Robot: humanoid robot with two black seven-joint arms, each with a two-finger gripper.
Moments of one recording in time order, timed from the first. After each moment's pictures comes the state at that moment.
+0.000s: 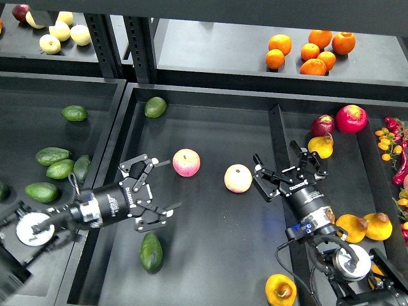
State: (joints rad) left arm -0.37 0.44 -0.80 -1.16 0.01 -0.49 0.49; right arm 0.12 0.02 1.23 1.10 0.26 0.42 -0.15
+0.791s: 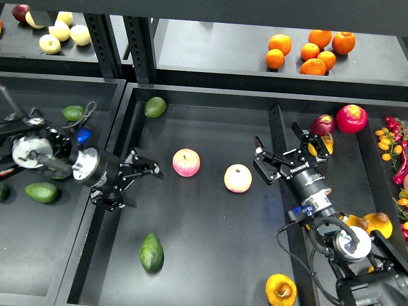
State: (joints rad) left arm -1.18 0.50 0.17 -1.15 0.17 -0.49 0.49; right arm 0.20 0.02 1.23 1.08 0.26 0.40 -0.15
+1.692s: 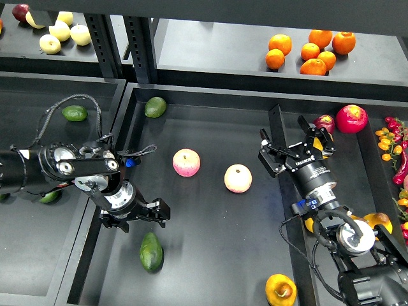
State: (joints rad) left arm -1.19 0.23 0.44 -0.96 0.35 -0.49 0.49; right arm 0.21 0.01 1.26 1.07 0.26 0.40 -0.15
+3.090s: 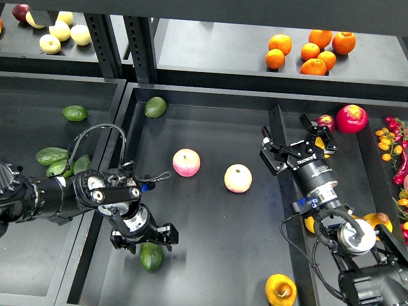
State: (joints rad) left arm -1.06 0.06 0.49 -0.77 0.35 -0.49 0.49; right arm 0.21 0.01 1.27 1.08 0.26 0.40 -0.15
